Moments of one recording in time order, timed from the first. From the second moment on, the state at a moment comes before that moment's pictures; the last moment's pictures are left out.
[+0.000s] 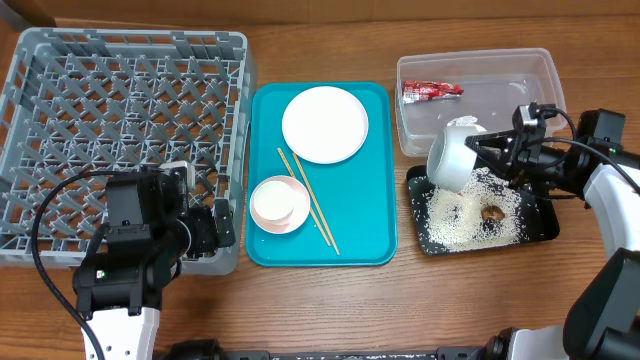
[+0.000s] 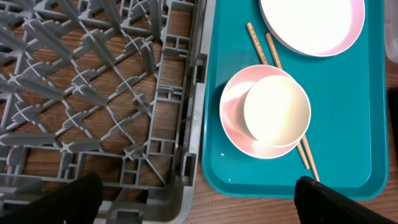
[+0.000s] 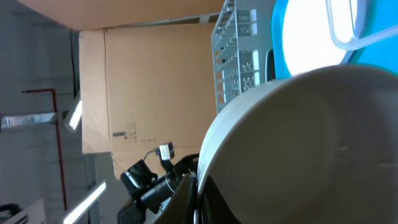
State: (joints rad) left arm 0.08 0.93 0.96 -1.02 0.15 -0.11; right arm -0.33 1.62 1.07 -0.77 -1.49 0.27
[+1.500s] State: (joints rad) left arm 0.08 0.93 0.96 -1.02 0.15 -0.11; right arm 0.62 1.83 1.42 -0.78 -0.17 0.08
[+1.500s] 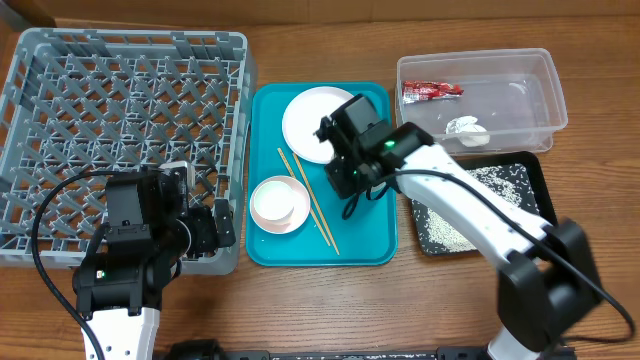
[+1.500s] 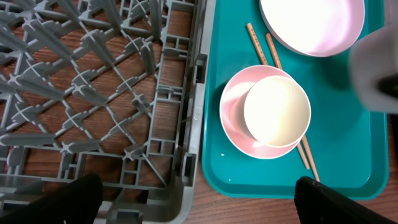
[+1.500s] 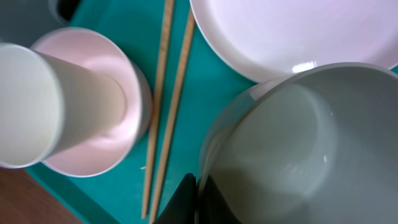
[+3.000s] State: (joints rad) left arm 0.08 0.93 0.96 -1.02 0.15 -0.11; right arm 0.79 2.09 1.70 -0.96 -0.27 0.30
